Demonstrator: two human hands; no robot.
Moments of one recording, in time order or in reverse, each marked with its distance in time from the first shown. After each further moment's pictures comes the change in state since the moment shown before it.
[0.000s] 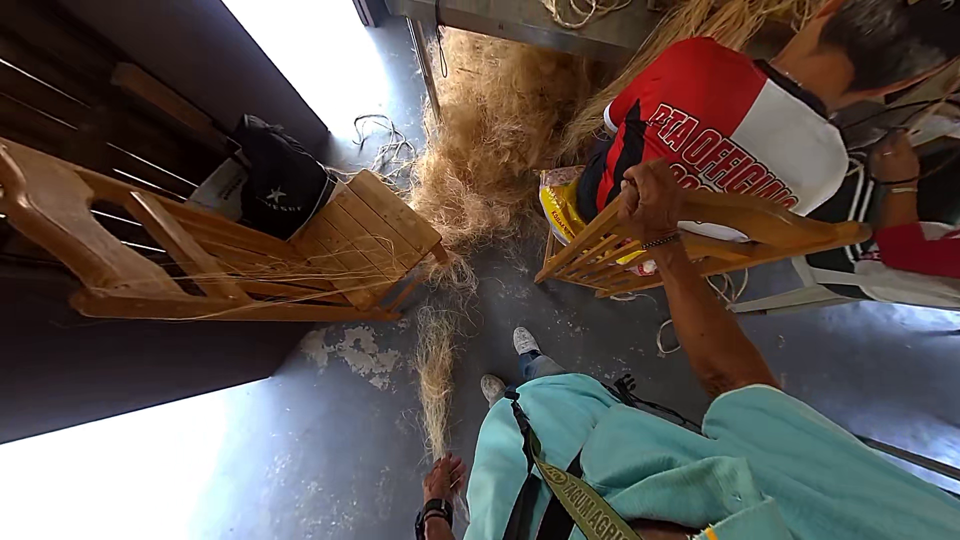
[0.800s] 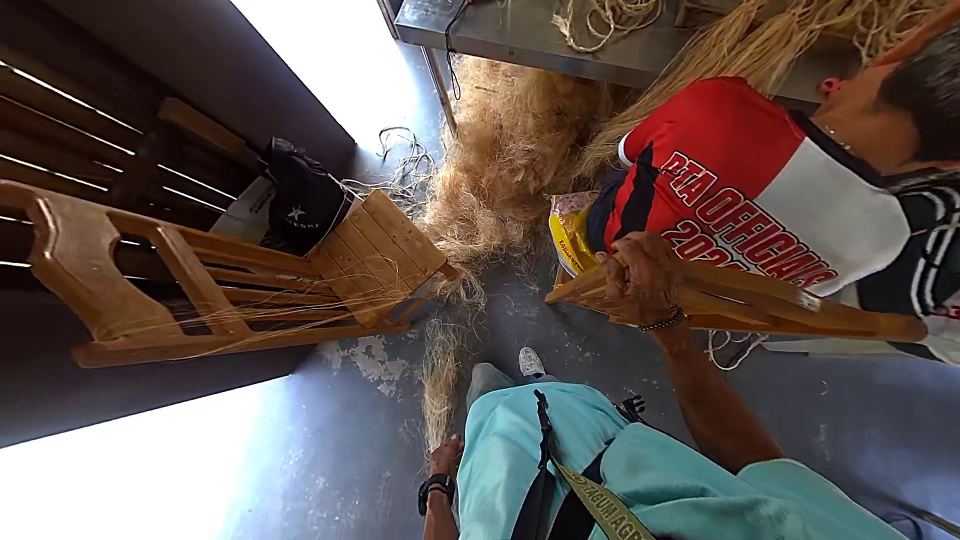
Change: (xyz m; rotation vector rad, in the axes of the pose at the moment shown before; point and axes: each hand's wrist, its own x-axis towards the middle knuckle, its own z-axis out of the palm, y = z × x) left_hand -0.007 0.079 0.103 0.404 -0.020 0.143; right_hand 0.001 0.004 -0.004 0.124 0.024 -0.069
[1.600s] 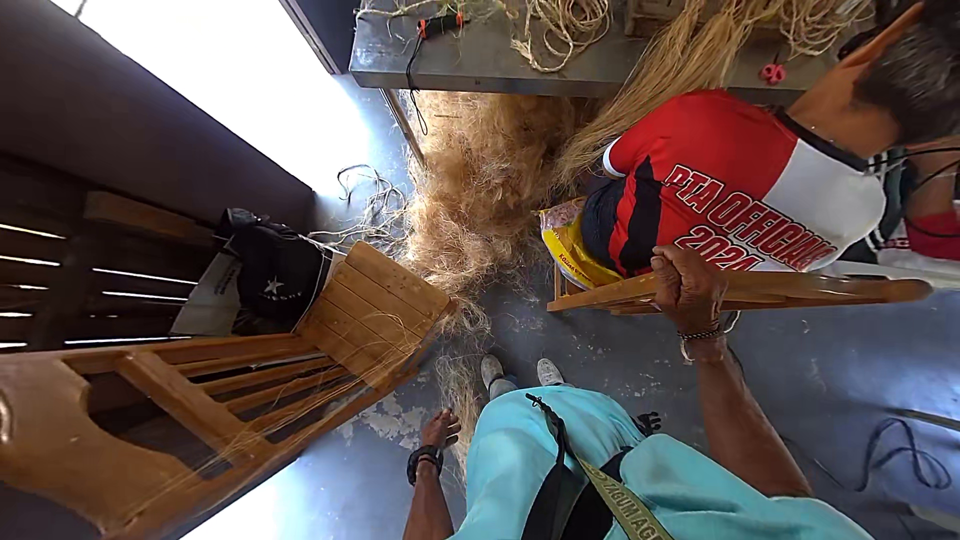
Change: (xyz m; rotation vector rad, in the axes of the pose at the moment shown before) left_hand 0.113 0.180 -0.106 0.016 -0.193 0.029; right_hand 0.013 -0.017 0.007 -0.125 0.064 0.247
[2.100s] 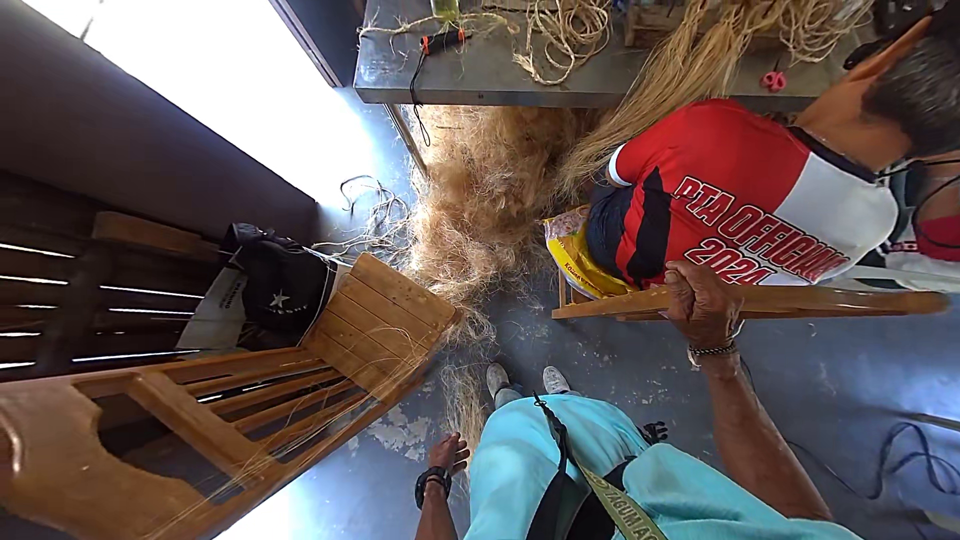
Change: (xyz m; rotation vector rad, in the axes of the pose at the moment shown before) left_hand 0.008 -0.017 -0.007 0.019 0.025 -0.105; right_hand 0.000 -0.001 0.003 -0.026 0.023 0.010
